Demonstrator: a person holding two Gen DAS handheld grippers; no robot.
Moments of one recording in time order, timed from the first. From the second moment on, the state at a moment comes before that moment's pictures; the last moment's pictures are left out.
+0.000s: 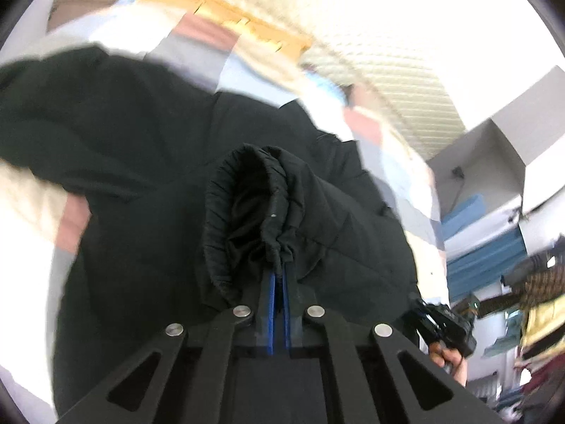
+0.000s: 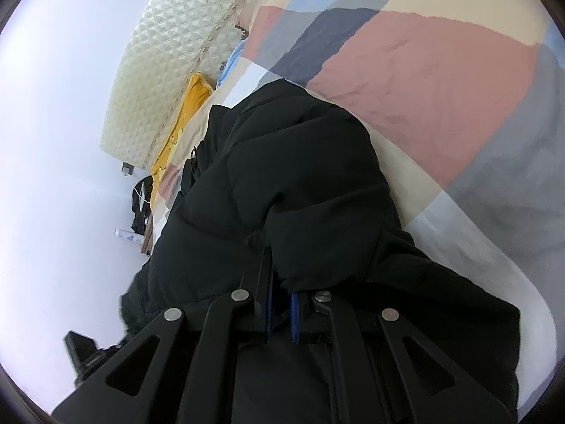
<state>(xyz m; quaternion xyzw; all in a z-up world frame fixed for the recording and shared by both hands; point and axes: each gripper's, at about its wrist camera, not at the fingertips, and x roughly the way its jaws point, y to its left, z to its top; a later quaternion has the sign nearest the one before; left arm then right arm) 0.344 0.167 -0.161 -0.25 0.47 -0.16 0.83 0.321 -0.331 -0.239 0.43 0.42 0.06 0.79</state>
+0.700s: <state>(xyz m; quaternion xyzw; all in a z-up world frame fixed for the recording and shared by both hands) 0.230 0.154 -0.184 -0.24 0.58 -0.17 0.76 0.281 -0.334 -0.219 0.37 0.43 0.05 0.82</state>
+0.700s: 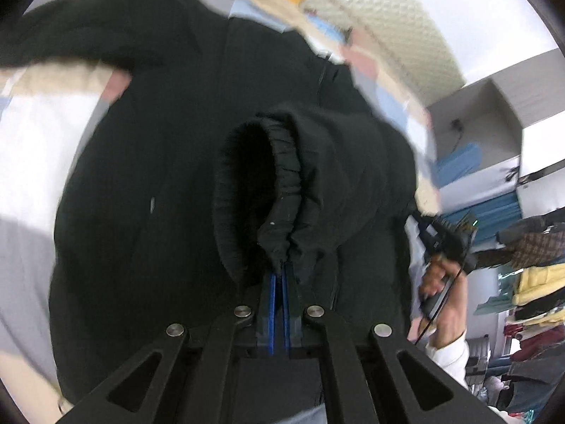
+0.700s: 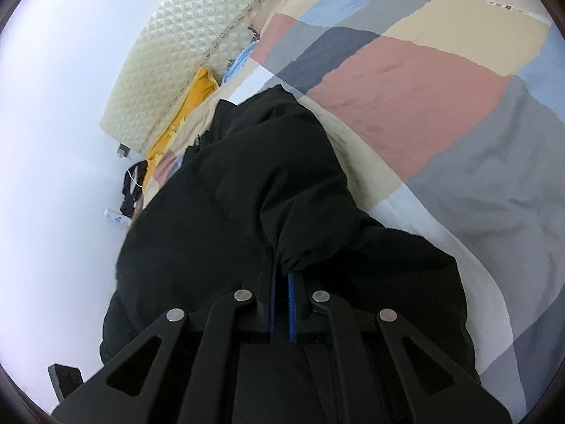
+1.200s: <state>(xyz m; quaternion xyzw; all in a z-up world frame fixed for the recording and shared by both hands) 0.214 0.147 -0.191 -0.25 0.61 -0.11 0.75 0.279 -0.331 -0.233 0.34 0.46 0.04 0.82</state>
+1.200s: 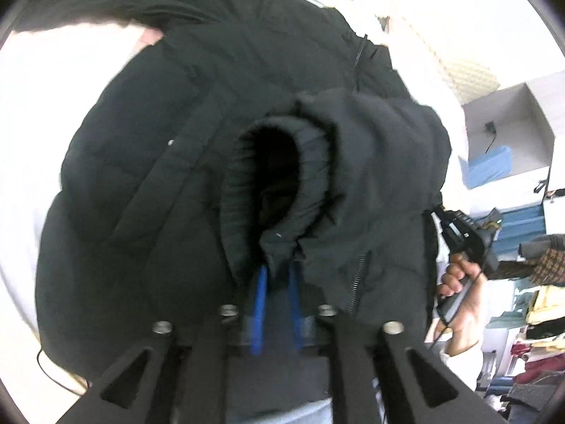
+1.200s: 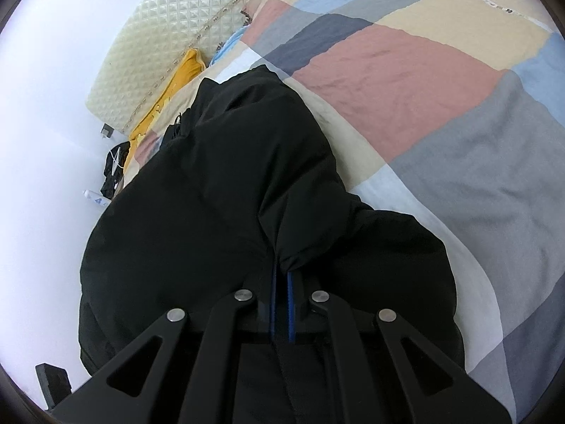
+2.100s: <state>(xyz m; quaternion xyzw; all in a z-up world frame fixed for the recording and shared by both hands) 0.281 0.152 -0.229 -0.54 0.50 -0.13 0.66 0.276 -0.332 -0.234 0.36 0.45 0.05 0.82</state>
